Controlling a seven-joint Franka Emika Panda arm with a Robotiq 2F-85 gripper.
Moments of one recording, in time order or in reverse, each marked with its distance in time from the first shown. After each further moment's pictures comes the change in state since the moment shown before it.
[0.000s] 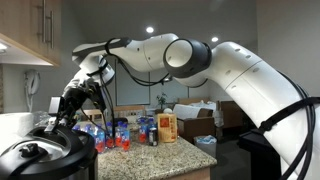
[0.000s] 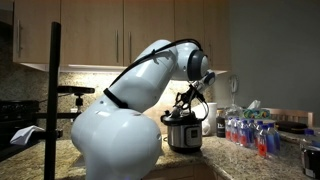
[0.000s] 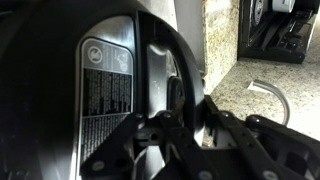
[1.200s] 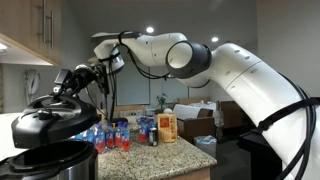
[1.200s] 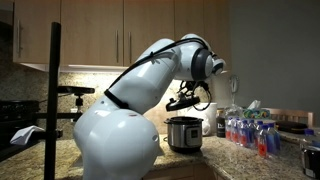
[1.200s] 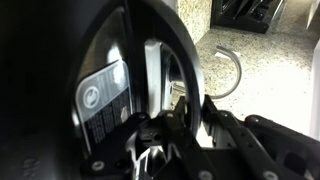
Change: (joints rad) arm -0.077 0.003 0.021 0.154 0.170 -0.039 0.064
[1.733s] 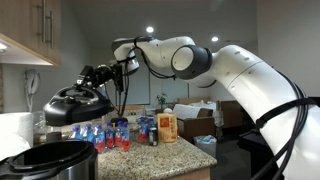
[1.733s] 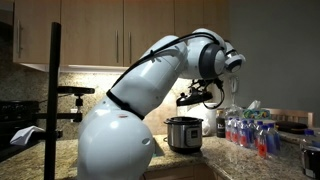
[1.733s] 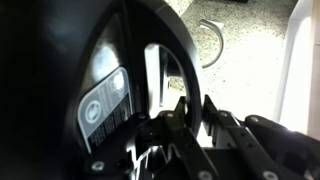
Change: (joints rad) arm -0.148 0.000 -0.002 0.007 0.125 -0.020 0.000
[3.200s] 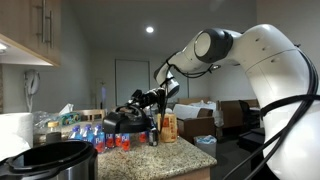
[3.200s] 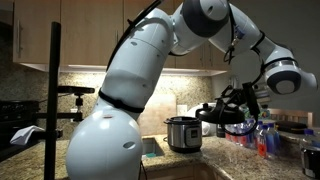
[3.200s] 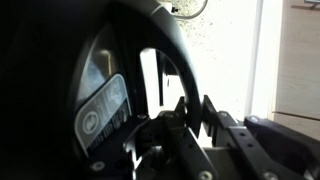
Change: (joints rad) arm -0.202 -0.294 -0.315 -0.762 0.284 0.027 -0.327
